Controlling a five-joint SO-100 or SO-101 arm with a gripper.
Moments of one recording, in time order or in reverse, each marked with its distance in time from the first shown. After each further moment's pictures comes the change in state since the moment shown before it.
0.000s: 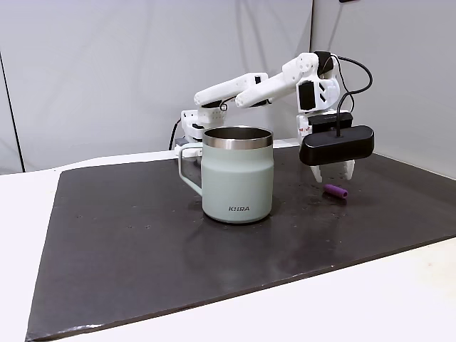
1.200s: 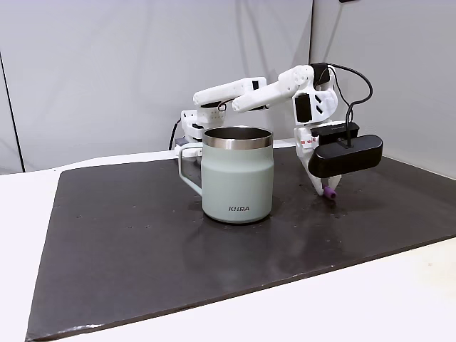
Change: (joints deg) arm 2.7 -4.3 0.9 -5.9 -11.8
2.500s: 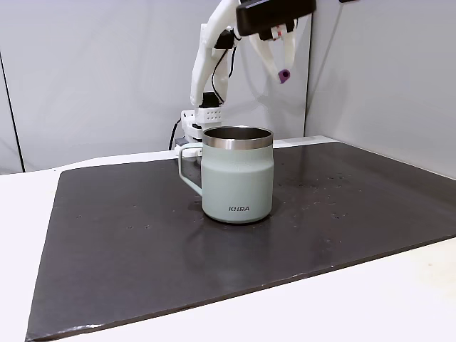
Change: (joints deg) arm 9.5 62.1 39.4 7.2 4.1
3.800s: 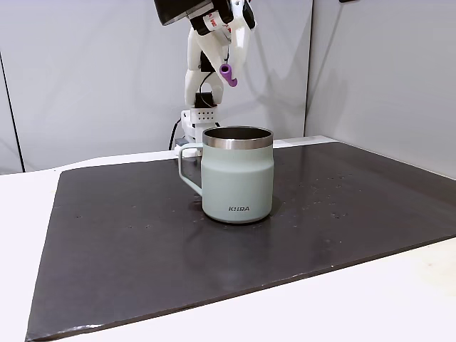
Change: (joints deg) arm 17.3 -26.7 -38.4 0.2 -1.8
